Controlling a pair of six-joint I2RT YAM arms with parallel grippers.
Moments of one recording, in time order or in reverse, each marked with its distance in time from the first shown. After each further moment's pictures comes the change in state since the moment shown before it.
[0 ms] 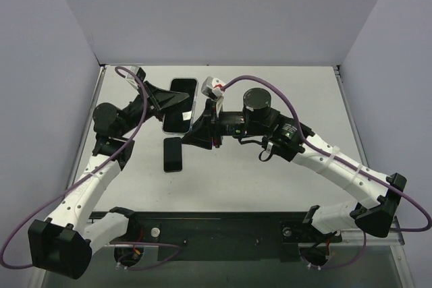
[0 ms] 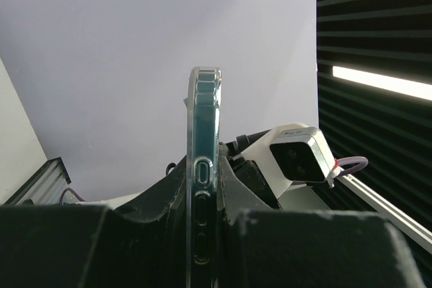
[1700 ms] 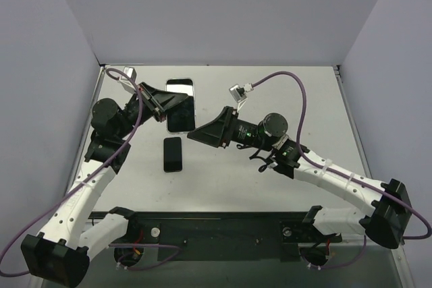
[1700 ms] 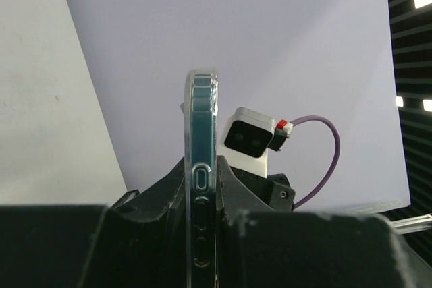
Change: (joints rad) left arm -0.017 -0.068 0.061 -0.349 -0.179 0.336; right arm -0.052 -0.140 -0.459 0.671 0.109 0.810
